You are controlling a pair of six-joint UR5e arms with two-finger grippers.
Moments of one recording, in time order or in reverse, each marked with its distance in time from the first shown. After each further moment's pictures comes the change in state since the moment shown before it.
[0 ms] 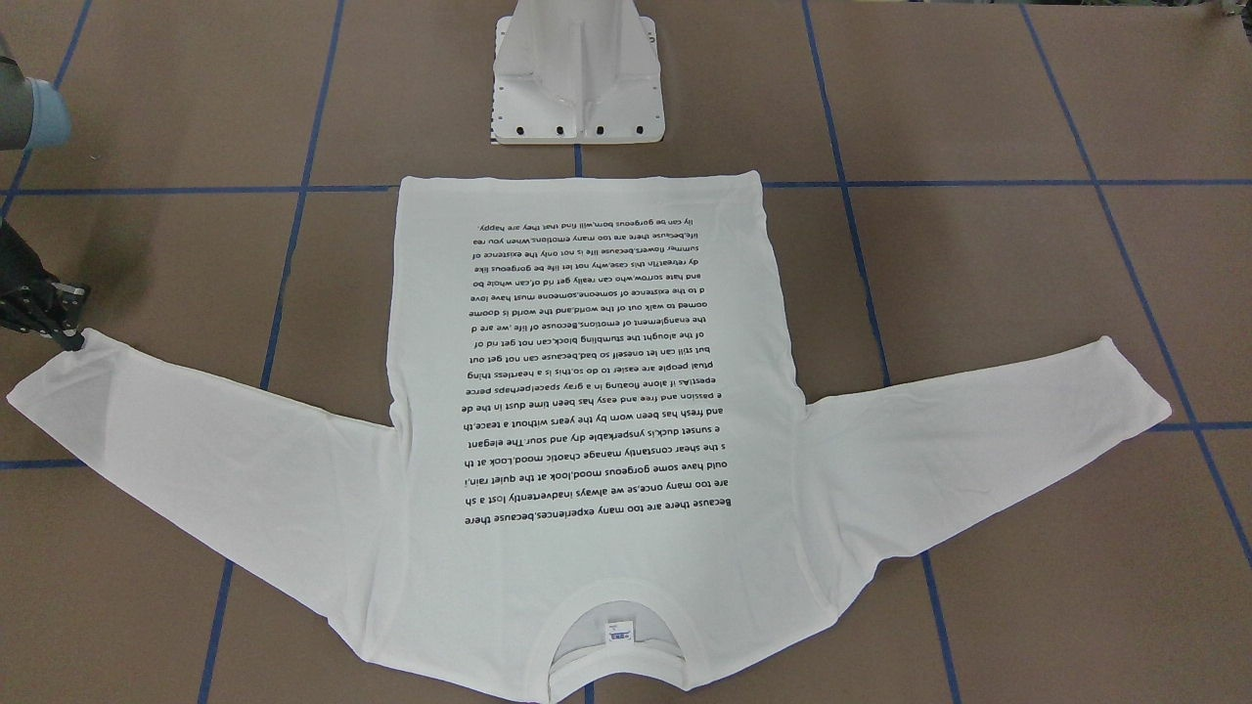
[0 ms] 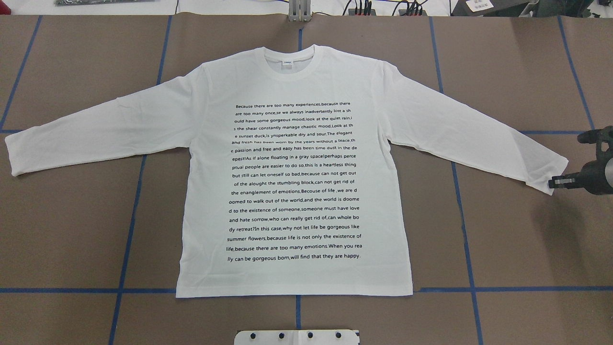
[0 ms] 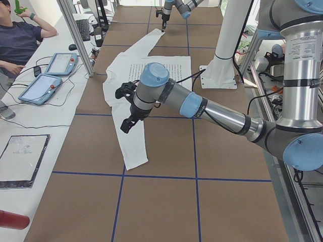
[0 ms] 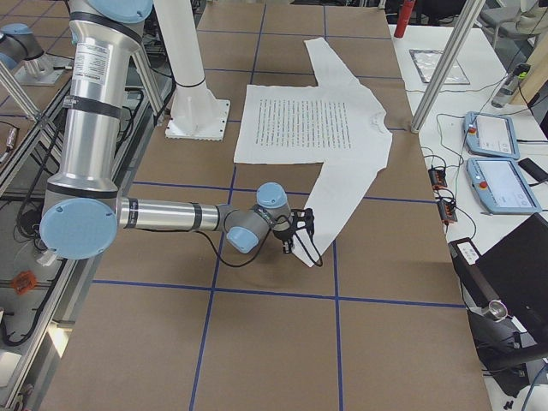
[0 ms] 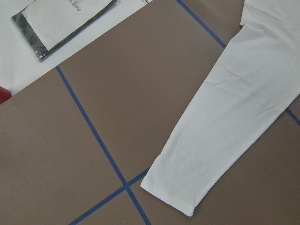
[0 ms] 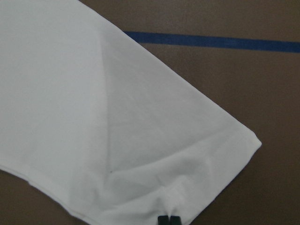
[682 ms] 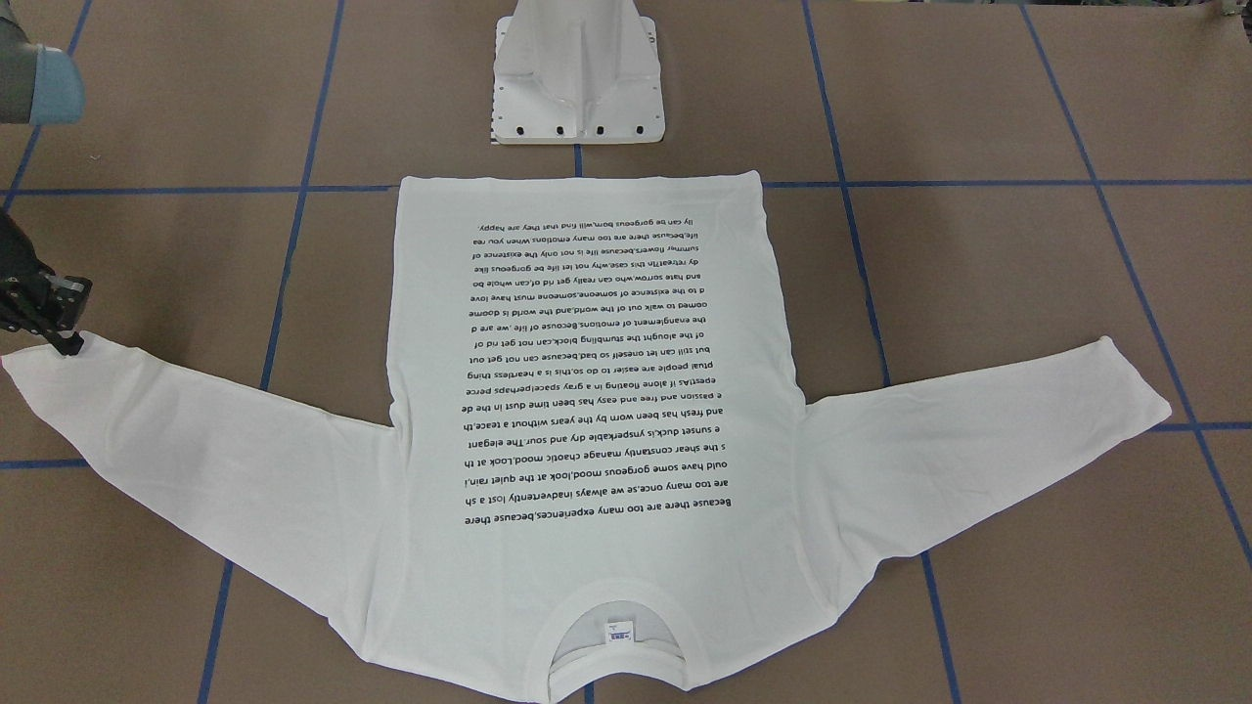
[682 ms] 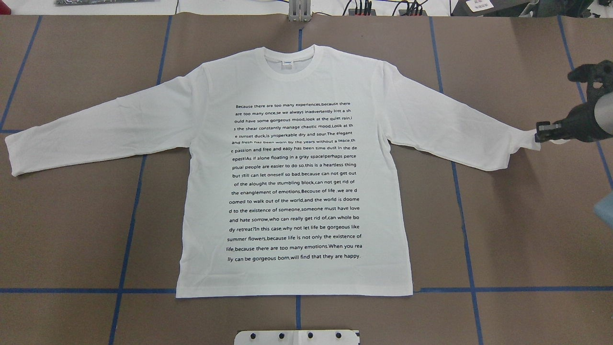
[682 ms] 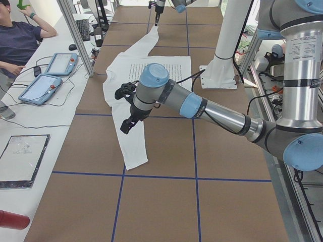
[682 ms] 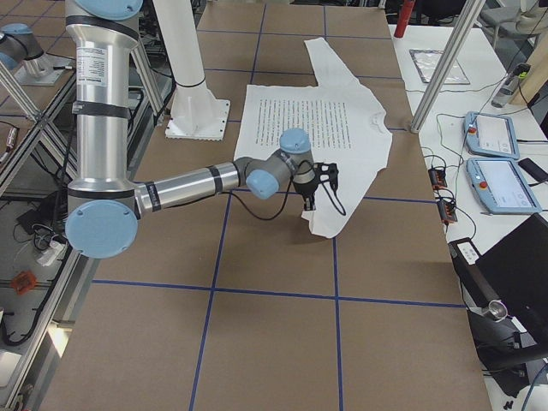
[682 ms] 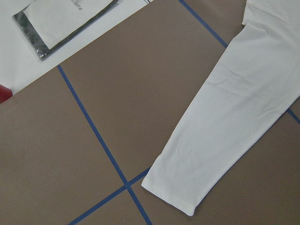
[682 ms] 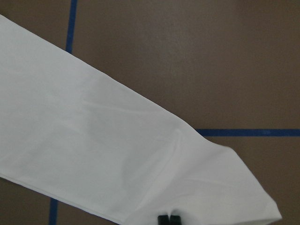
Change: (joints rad) left arm -0.001 0.000 0.005 0.000 0.000 -0.002; right arm 0.112 0.226 0.304 -0.594 0.031 -0.015
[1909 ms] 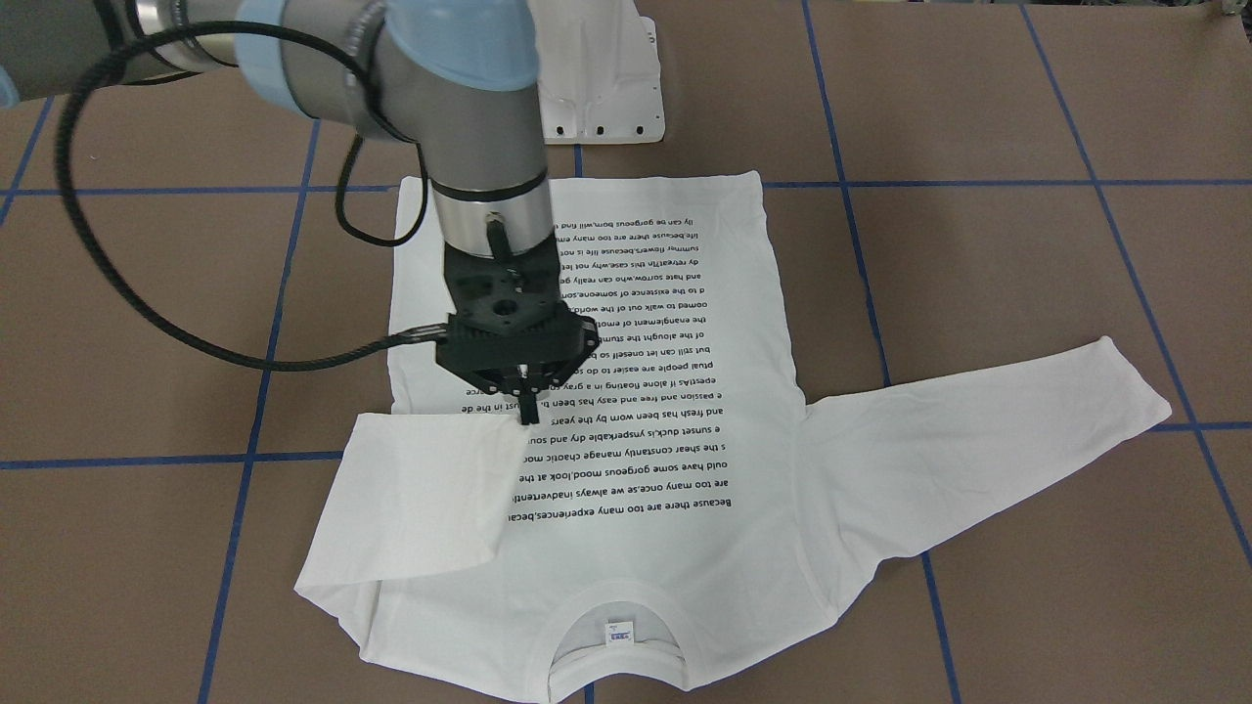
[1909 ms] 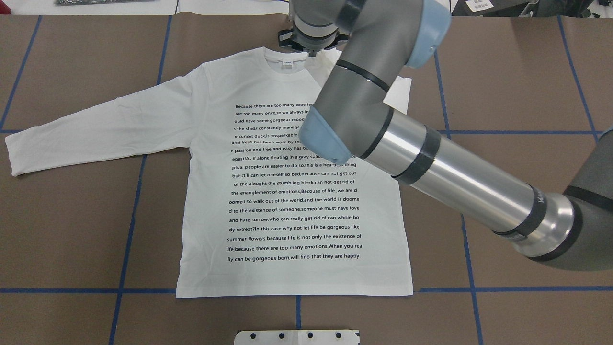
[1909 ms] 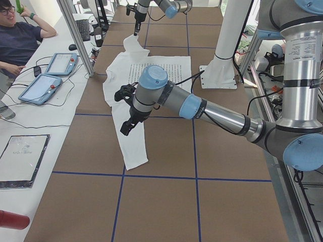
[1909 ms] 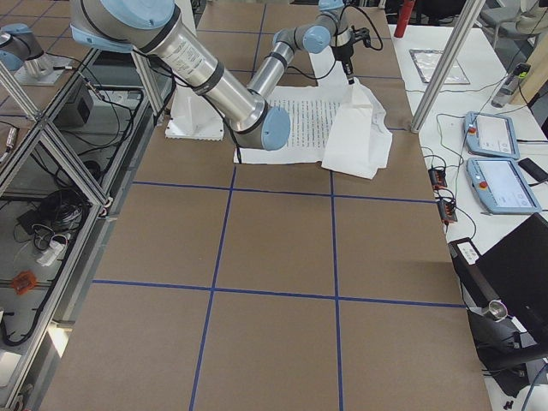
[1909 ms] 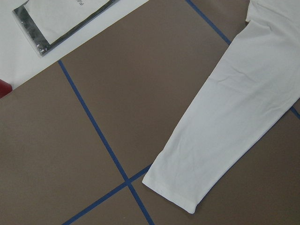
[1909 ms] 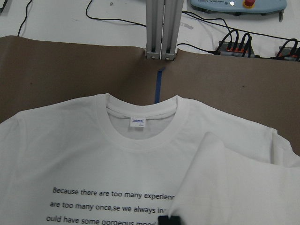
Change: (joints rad) left arm 0.001 -0.001 0.020 0.002 0.003 -0.004; right arm -0.331 1.056 -0.534 -0.324 -0.358 0.197
